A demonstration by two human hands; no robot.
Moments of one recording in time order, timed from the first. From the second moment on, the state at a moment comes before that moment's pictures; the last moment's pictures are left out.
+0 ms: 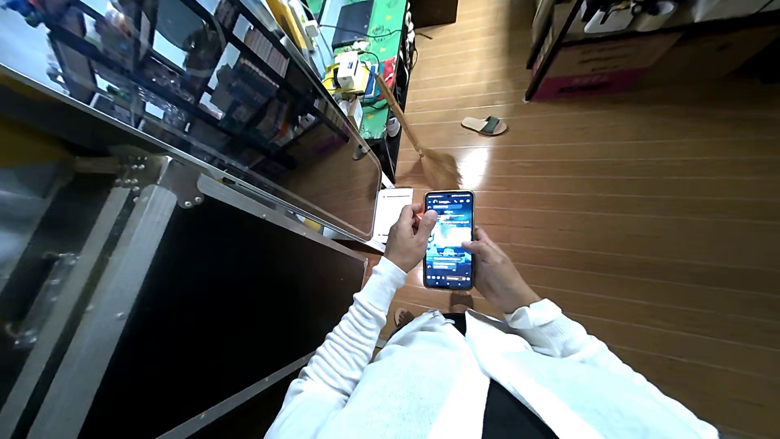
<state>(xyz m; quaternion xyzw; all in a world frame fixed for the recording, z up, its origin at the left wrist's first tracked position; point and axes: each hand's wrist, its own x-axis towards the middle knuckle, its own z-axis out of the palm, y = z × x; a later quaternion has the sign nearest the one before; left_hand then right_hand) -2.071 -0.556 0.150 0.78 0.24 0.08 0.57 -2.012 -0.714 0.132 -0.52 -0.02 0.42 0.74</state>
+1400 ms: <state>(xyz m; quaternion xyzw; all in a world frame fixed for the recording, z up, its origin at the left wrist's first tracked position) -2.003 -0.571 0.156 0.77 0.27 0.10 0.57 -1.935 -0.722 0.131 -0.50 -0.05 0.44 0.74</state>
